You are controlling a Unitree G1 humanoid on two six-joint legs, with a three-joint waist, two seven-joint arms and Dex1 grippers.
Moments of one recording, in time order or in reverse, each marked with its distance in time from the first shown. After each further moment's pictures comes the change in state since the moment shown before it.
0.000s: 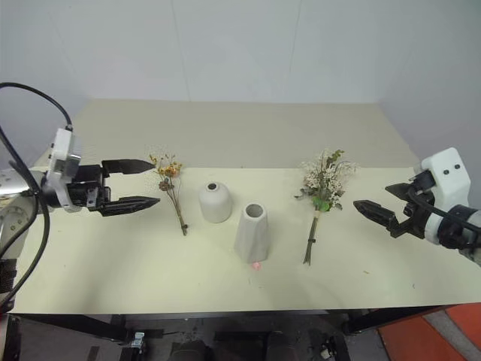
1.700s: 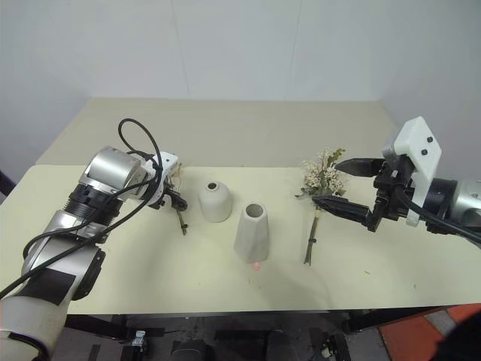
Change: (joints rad) left arm -0.607 -0.365 -0.551 0.499 0.442 0.976 0.786; right arm -0.215 0.006 0.071 -0.114 0.000 -0.060 0.307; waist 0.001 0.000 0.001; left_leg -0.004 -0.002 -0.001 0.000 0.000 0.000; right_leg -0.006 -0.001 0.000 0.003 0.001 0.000
